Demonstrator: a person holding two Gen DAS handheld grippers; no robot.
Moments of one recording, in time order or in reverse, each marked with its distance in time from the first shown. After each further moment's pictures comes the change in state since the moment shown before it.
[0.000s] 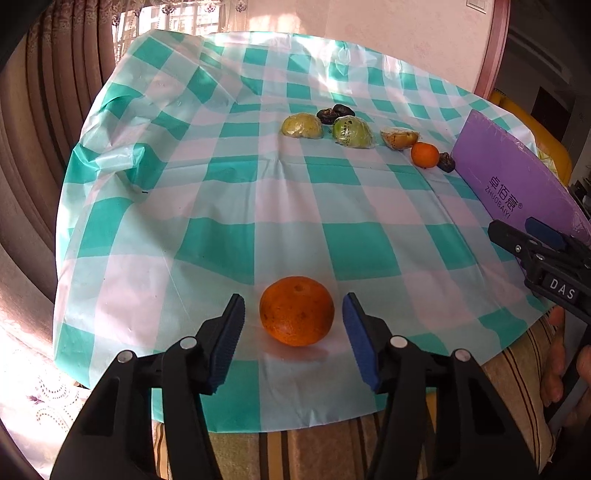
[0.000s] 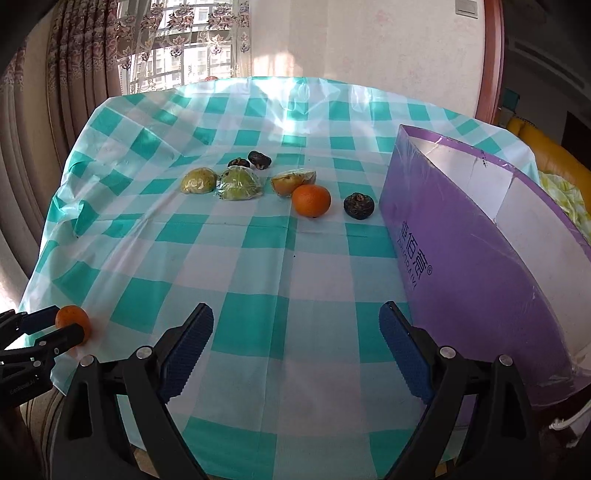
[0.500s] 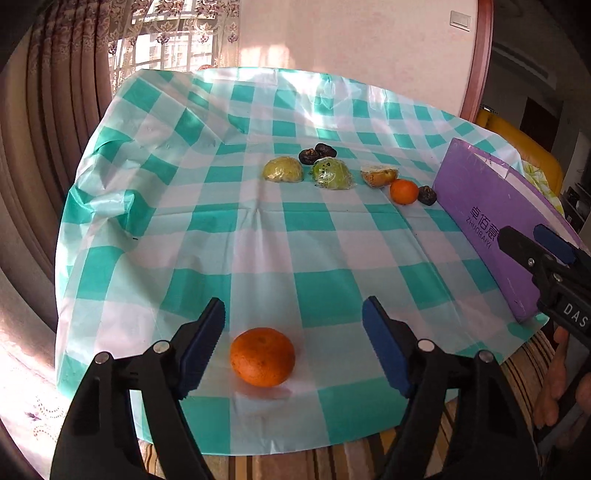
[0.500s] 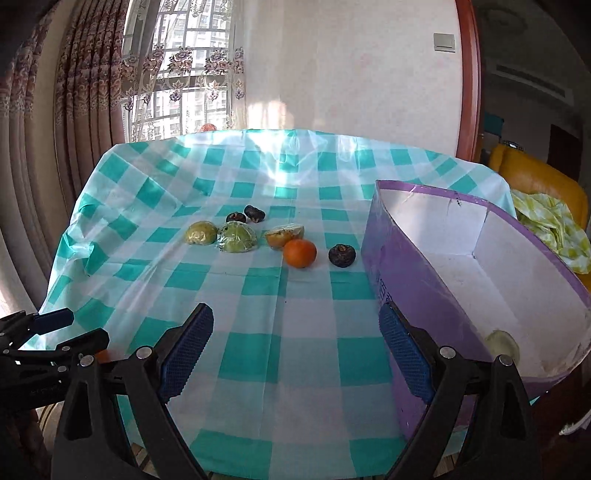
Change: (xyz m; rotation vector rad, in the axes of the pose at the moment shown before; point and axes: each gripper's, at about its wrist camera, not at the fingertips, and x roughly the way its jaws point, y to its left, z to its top) left arm -0.021 -0.011 0.007 0.000 -0.117 -0.003; right arm -0.042 -0.003 0.004 0.020 -0.184 -0.019
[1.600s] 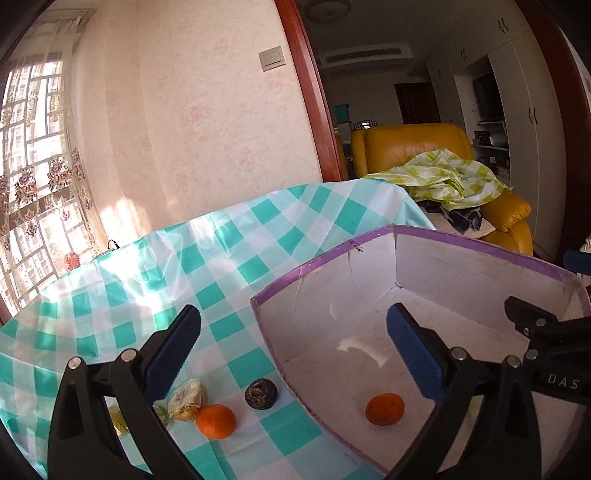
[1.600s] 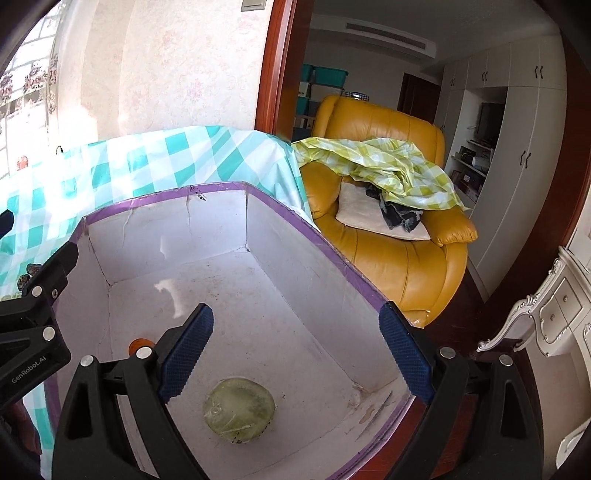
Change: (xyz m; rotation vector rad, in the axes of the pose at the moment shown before) left arm 0.062 -0.292 0.151 0.518 -0.416 -0.226; right arm -0.004 -0.215 0.045 0.305 0.098 -0.577
